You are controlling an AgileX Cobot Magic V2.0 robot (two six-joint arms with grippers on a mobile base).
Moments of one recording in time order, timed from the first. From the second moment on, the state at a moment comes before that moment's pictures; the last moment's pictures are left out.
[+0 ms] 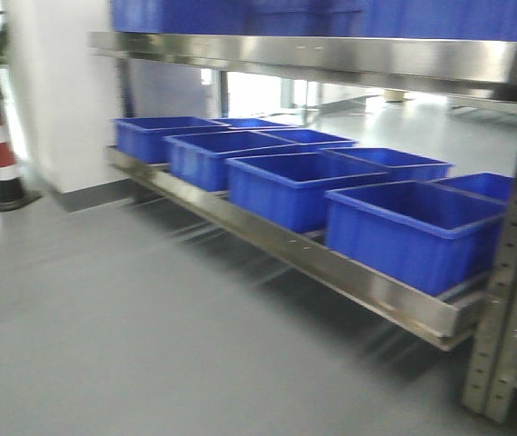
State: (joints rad) left arm 0.00 0.29 -0.57 0.04 0.24 0.00; right arm 0.09 0.29 -0.55 0.21 0.25 -0.08
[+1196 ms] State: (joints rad) left arm 0.00 0.29 -0.57 0.04 0.24 0.00; right arm 0.09 0.29 -0.55 0.21 0.25 -0.08
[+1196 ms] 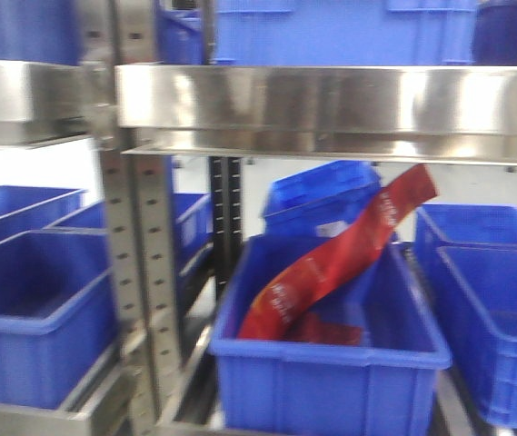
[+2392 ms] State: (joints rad) left arm 0.01 0.29 -0.57 0.04 0.24 0.00; right arm 0.09 0.29 -0.55 0.21 0.25 -0.08
